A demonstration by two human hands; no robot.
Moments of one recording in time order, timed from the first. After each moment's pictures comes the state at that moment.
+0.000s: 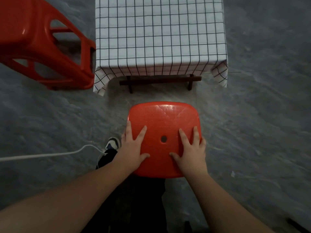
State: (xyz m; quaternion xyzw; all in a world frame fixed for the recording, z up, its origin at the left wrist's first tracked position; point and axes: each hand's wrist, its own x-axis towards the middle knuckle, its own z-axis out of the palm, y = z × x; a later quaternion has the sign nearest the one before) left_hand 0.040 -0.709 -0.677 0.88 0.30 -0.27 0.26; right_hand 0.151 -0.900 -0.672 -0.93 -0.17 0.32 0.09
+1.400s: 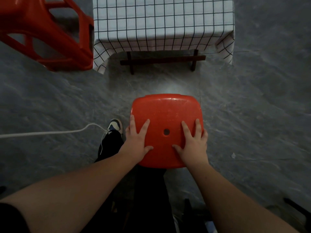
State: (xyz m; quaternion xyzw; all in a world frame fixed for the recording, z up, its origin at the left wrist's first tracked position) left_hand -0.009 -0.757 -0.690 0.86 0.31 -0.30 0.27; right_hand 0.105 -0.943 -0.687 -0.92 -0.17 0.34 0.08
